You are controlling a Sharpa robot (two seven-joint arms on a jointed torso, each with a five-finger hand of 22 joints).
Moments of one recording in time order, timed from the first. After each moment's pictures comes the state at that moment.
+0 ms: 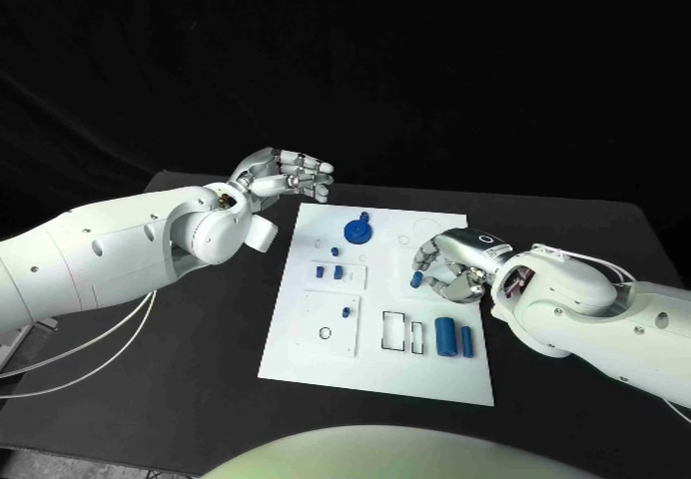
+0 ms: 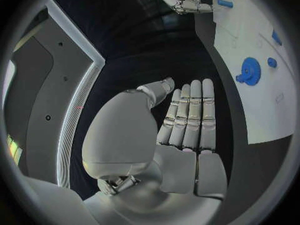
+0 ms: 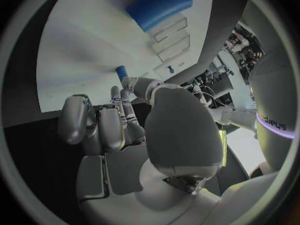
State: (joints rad) left arm 1.17 -0.88 0.00 1.40 -0.20 -0.13 0.33; left_hand 1.38 -0.18 0.61 0.01 0.06 0.90 0.22 0.24 0.21 1.06 0.15 0.26 0.08 0.94 0.10 0.64 0.26 0.17 0.82 0.19 0.66 0.49; right arm 1.17 -0.83 -0.15 1.68 -1.60 -0.28 -0.21; right_hand 1.34 -0.26 0.72 0.04 0.26 0.93 0.16 0.25 0.32 0.99 0.11 0.20 0.08 1.47 0.02 1.31 1.12 0.07 1.41 0.12 1.15 1.31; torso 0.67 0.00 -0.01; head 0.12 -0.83
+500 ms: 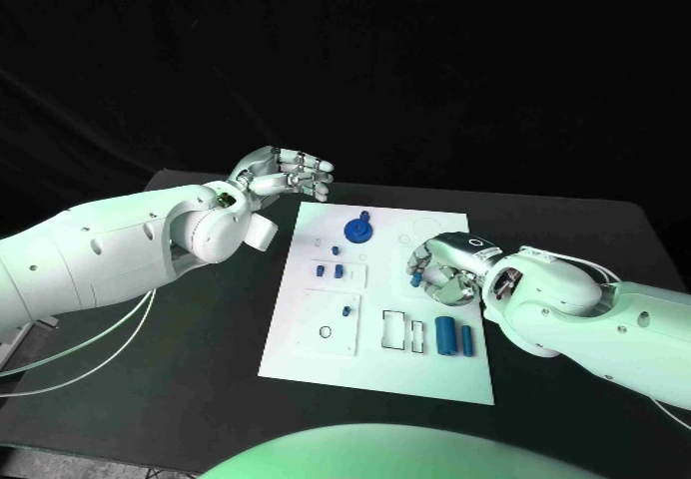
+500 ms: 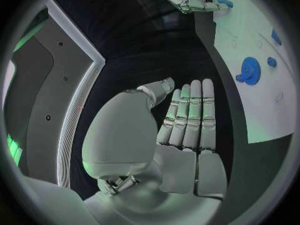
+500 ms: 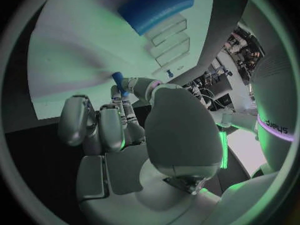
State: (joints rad) left arm 1.17 -0.89 0.00 1.41 -0.20 -0.13 0.33; left_hand 1.38 -0.18 0.61 0.01 0.06 0.90 0.22 0.24 0.21 1.06 0.15 0.26 0.08 0.94 0.10 0.64 0.26 0.17 0.81 0.19 0.66 0.49; right arm 1.16 -0.80 -0.15 1.65 -1.60 -0.27 -0.21; right_hand 1.34 -0.26 0.73 0.04 0.26 0.93 0.16 0.24 0.32 1.02 0.11 0.21 0.07 1.47 0.02 1.32 1.13 0.07 1.42 0.12 1.16 1.31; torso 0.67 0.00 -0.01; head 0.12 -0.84
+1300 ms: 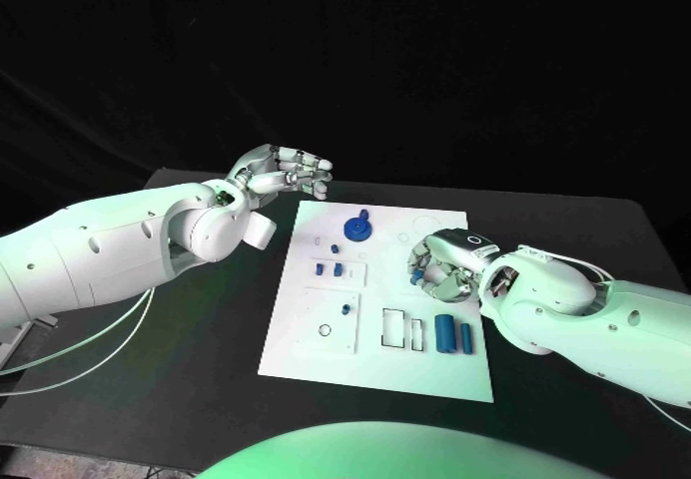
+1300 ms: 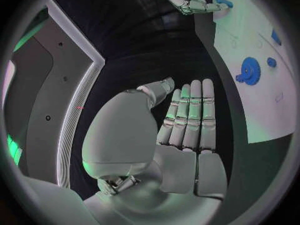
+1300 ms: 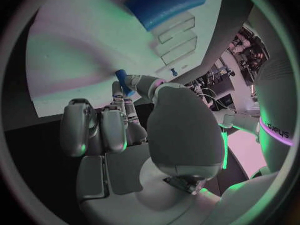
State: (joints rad) left arm 1.17 -0.89 0.00 1.41 -0.20 -0.13 0.33; left_hand 1.38 -0.18 0.61 0.01 0.06 0.90 0.22 0.24 0.21 1.06 0.15 0.26 0.08 0.94 0.10 0.64 0.26 0.17 0.81 0.19 0.66 0.48; right arm 1.15 -0.78 -0.15 1.63 -1.62 -0.31 -0.22; right_hand 1.34 -0.24 0.71 0.04 0.26 1.04 0.13 0.31 0.35 1.13 0.09 0.27 0.09 1.47 -0.01 1.34 1.15 0.07 1.46 0.09 1.25 1.31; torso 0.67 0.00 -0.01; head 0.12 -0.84
